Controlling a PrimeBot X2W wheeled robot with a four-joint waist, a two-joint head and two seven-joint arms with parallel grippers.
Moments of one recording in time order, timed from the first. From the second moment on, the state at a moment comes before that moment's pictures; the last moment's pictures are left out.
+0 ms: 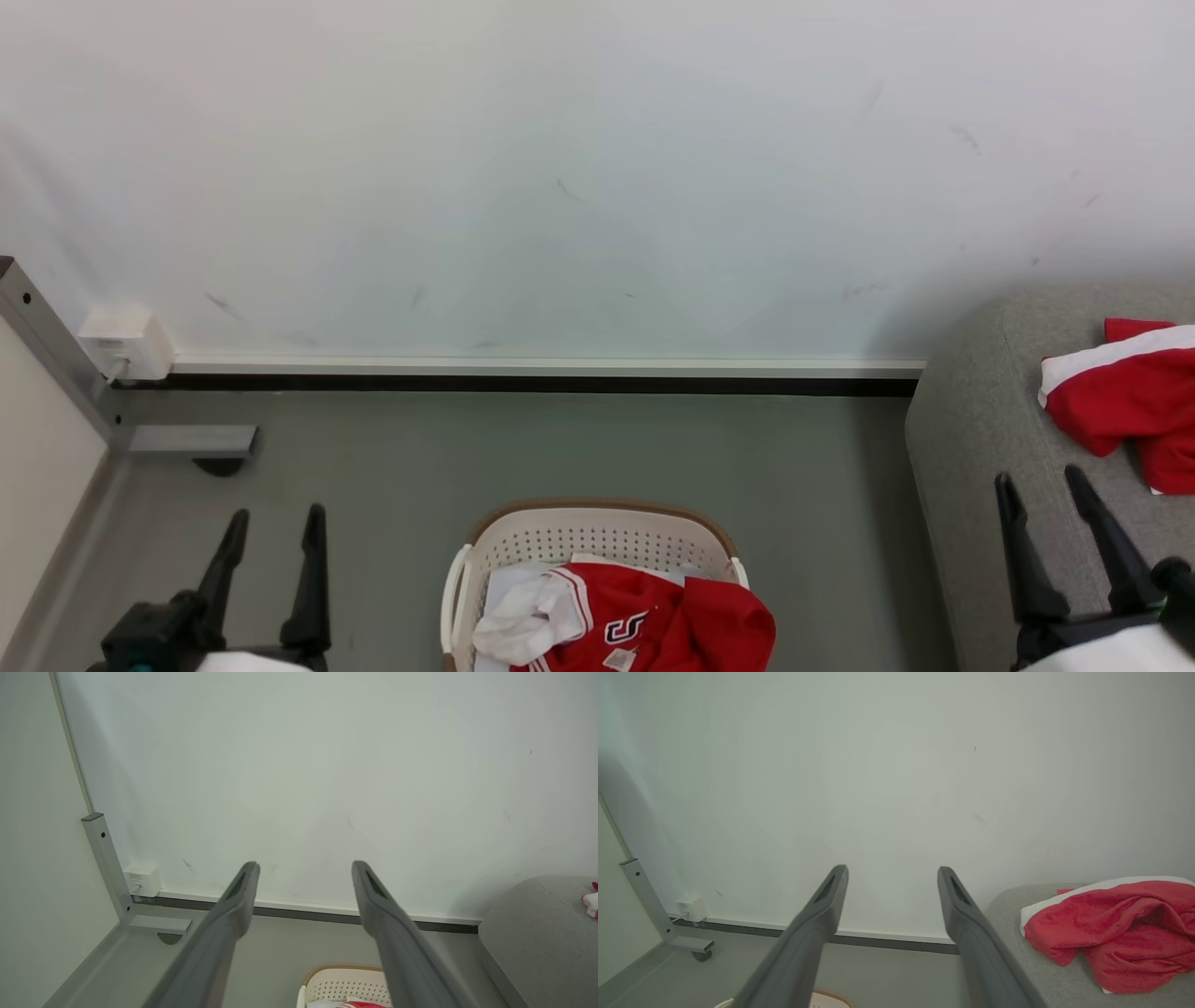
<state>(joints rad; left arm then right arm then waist) -0.03 0.22 -0.07 0.17 -0.30 0.02 -0.26 -0.11 -0.25 0.14 0.23 0.45 0.13 -0.26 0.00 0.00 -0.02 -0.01</state>
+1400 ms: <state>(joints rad) 0.00 0.07 0.10 0.19 -0.09 -0.11 -0.26 -0.03 -0.16 0.09 0.18 0.34 0.13 -0.26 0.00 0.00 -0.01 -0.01</state>
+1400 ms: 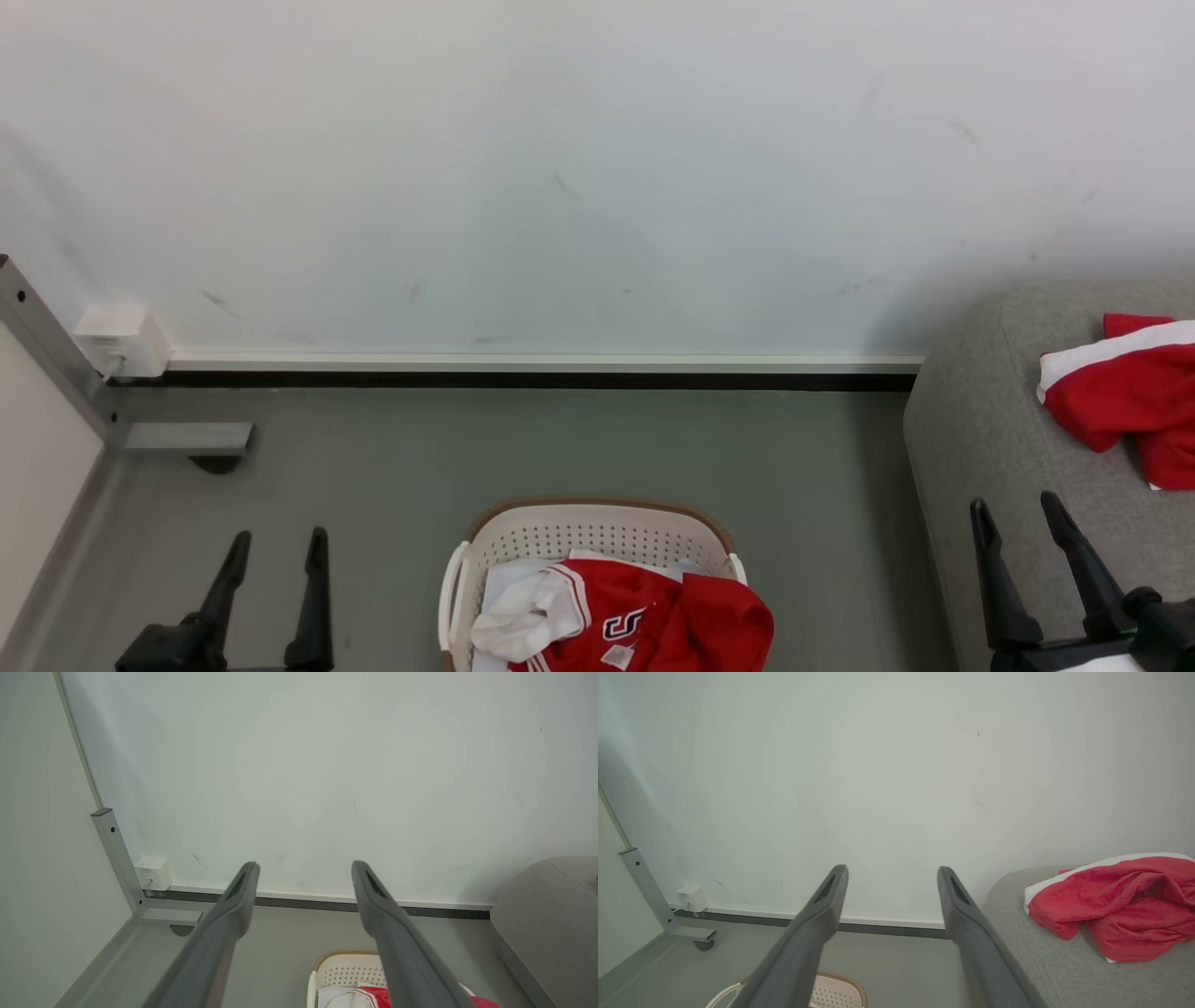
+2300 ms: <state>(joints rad) -0.27 0.09 0.01 0.30 -0.09 -0.13 -0.26 -0.34 -0.16 0.13 0.11 0.41 0.13 -0.26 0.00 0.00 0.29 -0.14</state>
